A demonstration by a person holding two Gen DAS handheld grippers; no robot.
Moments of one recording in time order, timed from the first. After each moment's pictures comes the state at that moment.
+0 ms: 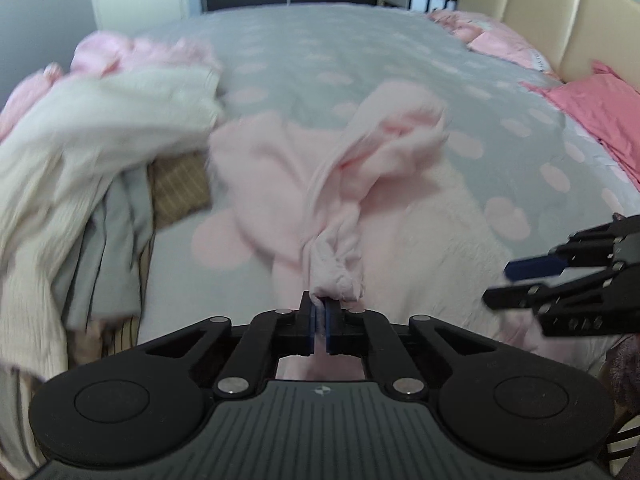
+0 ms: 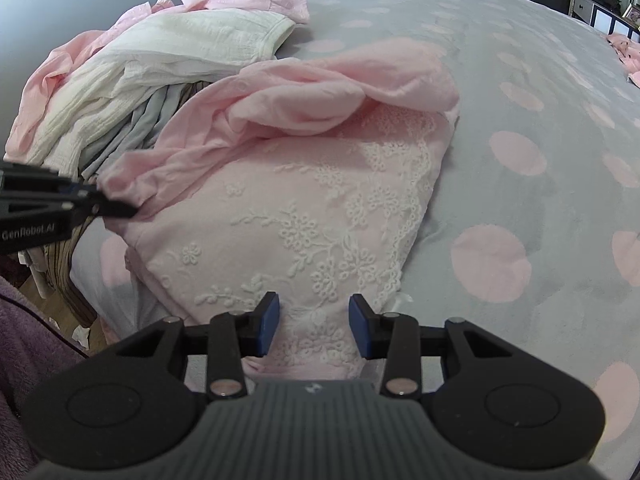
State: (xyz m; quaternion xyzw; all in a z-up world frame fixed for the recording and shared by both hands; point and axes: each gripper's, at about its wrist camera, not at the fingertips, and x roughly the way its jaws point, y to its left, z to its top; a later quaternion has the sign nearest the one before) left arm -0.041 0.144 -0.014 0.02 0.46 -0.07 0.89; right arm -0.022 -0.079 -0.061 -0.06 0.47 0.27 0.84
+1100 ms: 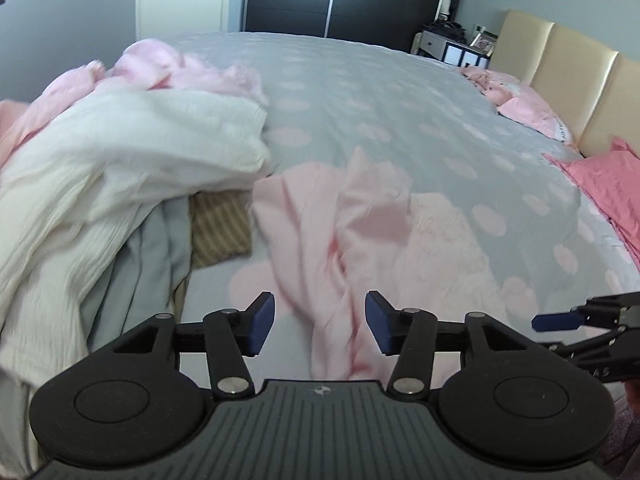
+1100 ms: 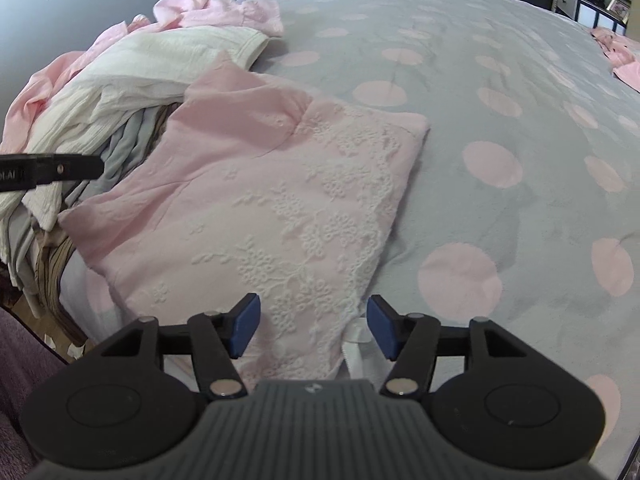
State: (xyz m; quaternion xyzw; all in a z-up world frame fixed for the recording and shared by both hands) left arm -0.005 0.177 0.022 -0.05 0.40 -0.05 0.91; right arm 0.003 -0.094 -0.047 -0.05 0.46 0.24 0.85
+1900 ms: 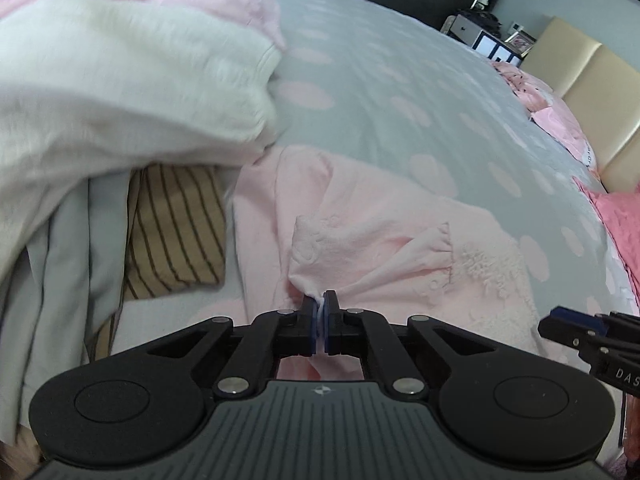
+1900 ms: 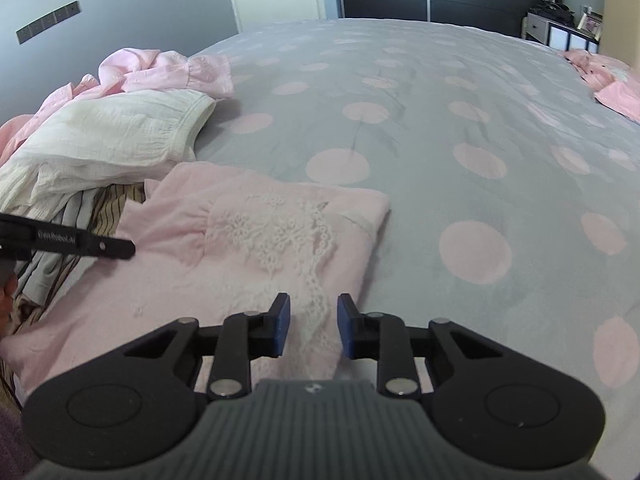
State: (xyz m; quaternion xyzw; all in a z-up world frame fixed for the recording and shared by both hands) left arm 0.105 0.200 -0.062 -0.13 0.46 -0.05 0.88; right arm 0.091 -0.076 -0.059 -0.03 0.40 0.22 0.89
